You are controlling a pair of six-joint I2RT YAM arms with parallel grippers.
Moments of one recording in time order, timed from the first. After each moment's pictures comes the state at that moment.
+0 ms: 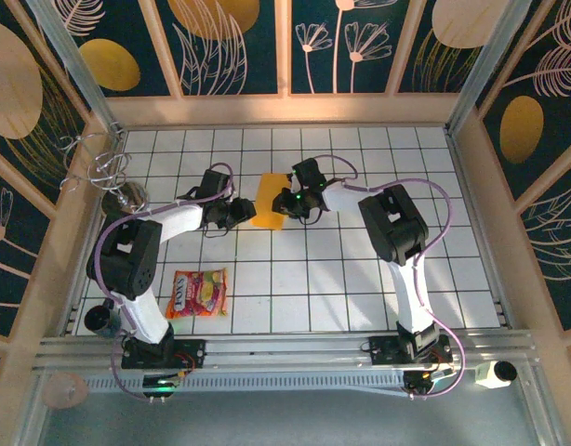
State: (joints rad) left arm -0.35 1.78 0.99 -0.18 0.33 -0.73; right arm 0.57 2.18 1.43 -0.20 -0.48 0.69
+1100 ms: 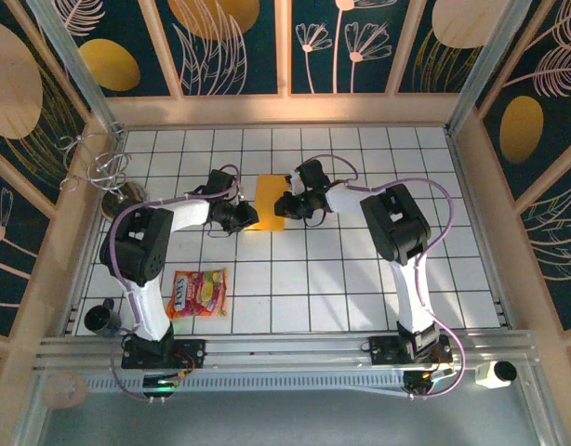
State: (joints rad) left arm -0.35 1.91 1.07 -0.22 0.46 -0.68; right arm 0.56 2.17 1.39 -0.17 -0.55 0.54
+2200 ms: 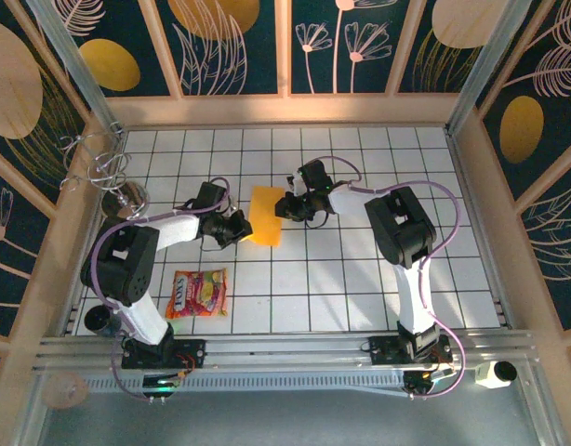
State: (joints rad) left arm -0.35 1.73 0.86 -0.18 0.51 -0.80; right arm 0.56 2.11 1.35 -0.17 -0.58 0.60
